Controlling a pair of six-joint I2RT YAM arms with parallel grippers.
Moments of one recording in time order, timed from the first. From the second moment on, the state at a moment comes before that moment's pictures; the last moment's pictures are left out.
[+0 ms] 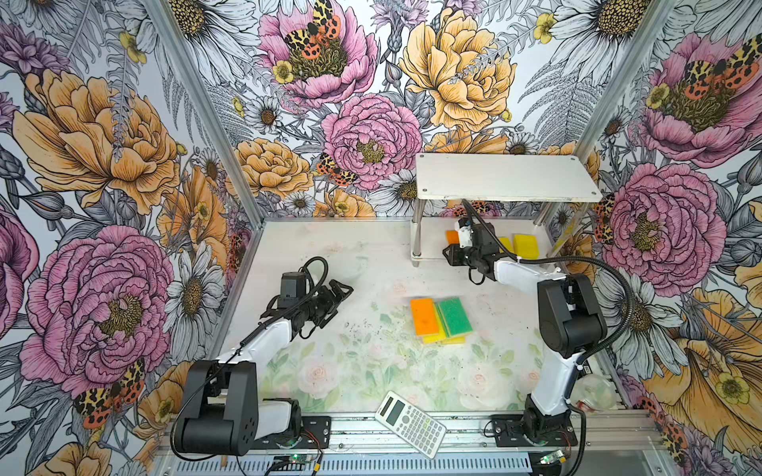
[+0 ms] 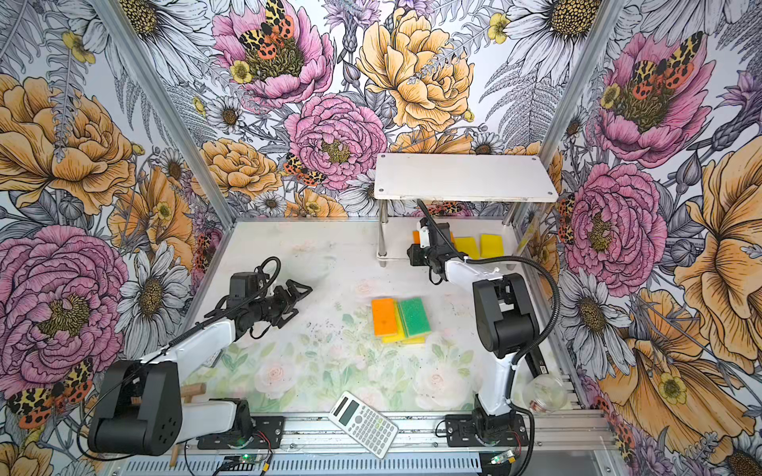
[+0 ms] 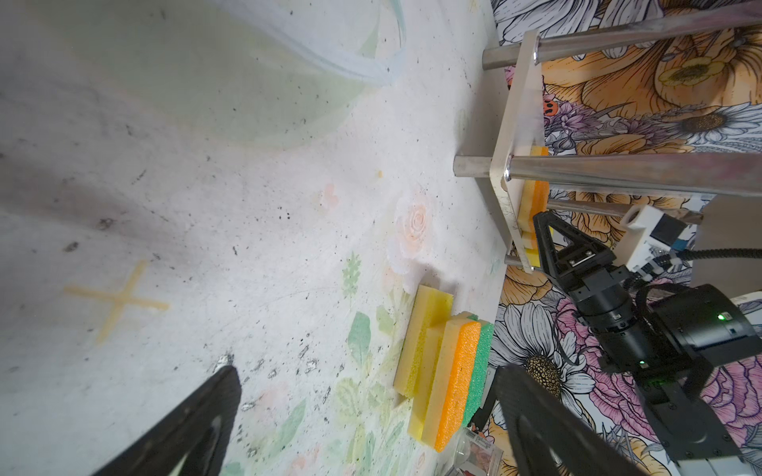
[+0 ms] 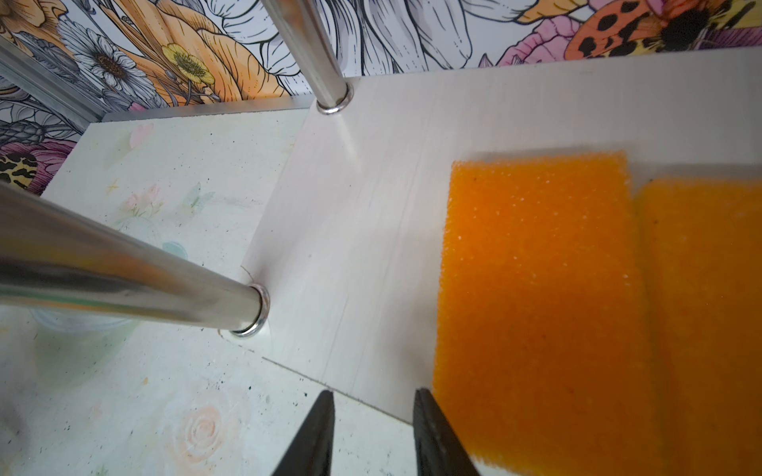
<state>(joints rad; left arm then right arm) -0.07 1.29 0.61 -0.14 0.56 -0.90 0.22 1.90 1.26 -0.05 -0.27 0.20</state>
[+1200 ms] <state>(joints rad) -0.24 1.37 0.62 -0.12 0.52 -0.93 0.67 1.26 0.81 -0.30 -0.07 0.44</state>
